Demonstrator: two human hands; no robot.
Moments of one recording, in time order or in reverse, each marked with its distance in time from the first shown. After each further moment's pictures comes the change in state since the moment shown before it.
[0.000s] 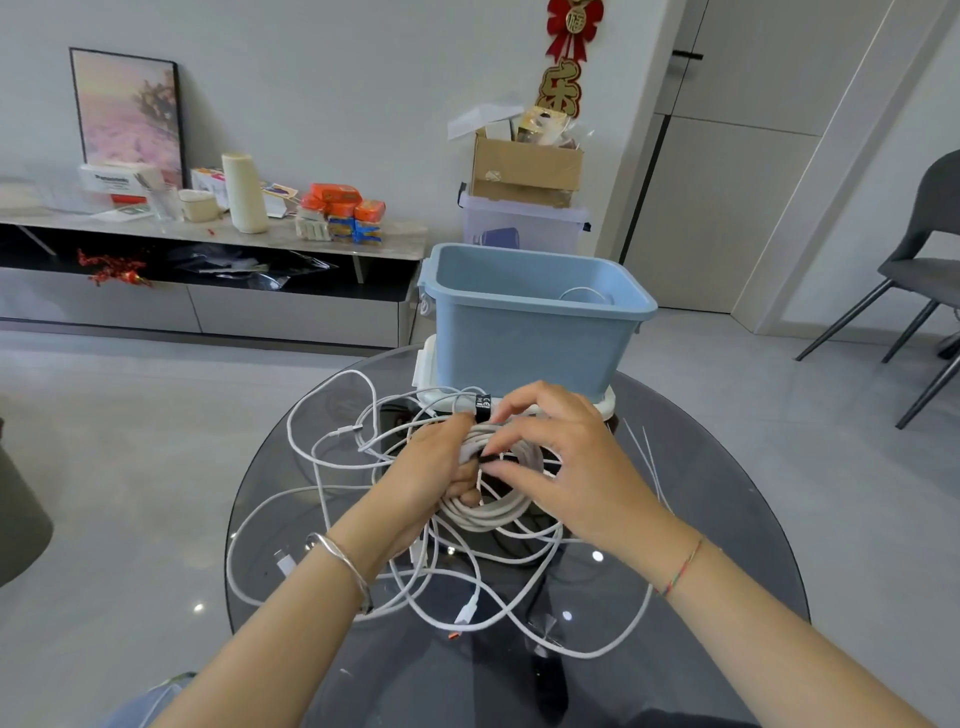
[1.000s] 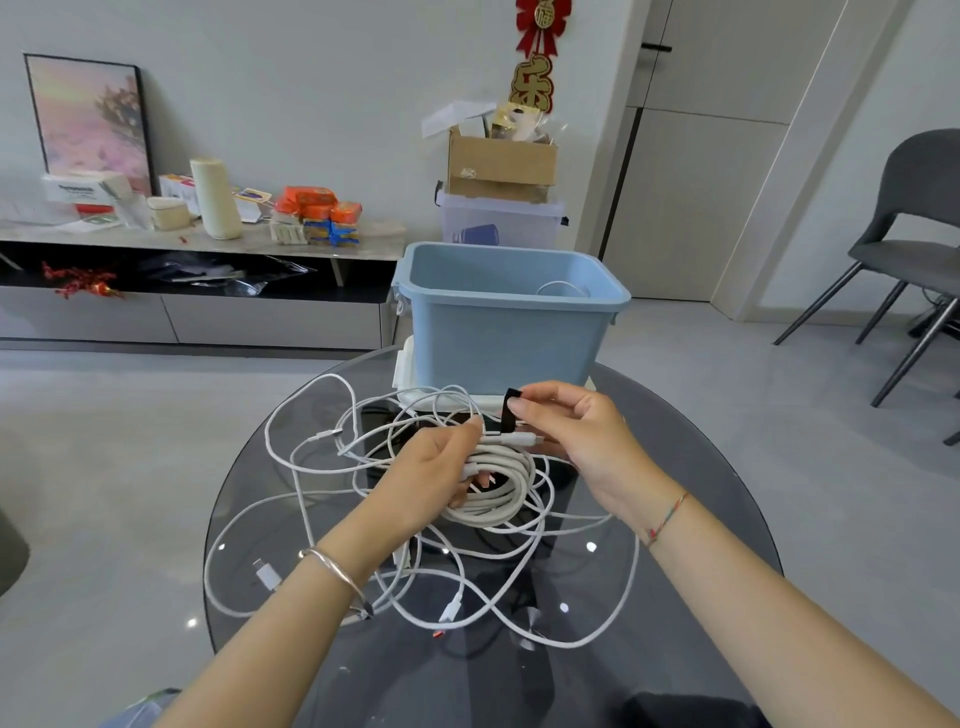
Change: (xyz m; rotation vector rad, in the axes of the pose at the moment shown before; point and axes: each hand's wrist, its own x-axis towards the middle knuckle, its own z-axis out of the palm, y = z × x) left_hand -0.006 -0.002 0.010 0.366 -0.050 0.194; right_hand 0.006 0.022 -0.012 0.871 0.131 0.747
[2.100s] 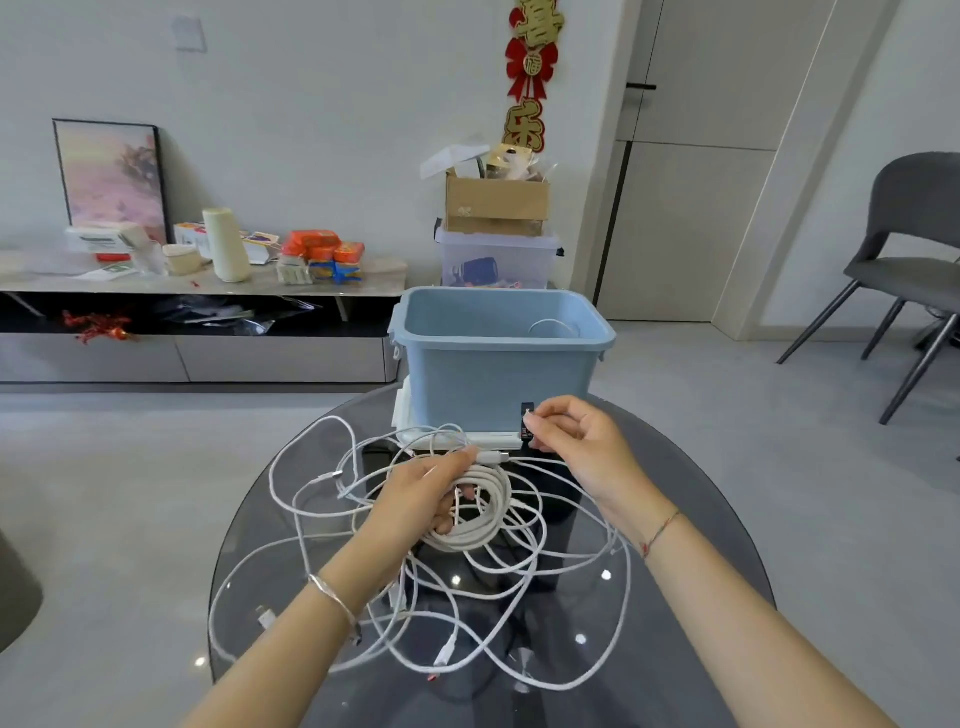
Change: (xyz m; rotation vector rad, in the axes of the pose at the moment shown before) left_hand 0.013 0.004 -0.002 -0.225 0.101 -0.149; right_hand 0.020 -0.004 -0.024 -0.119 0.079 -0.138
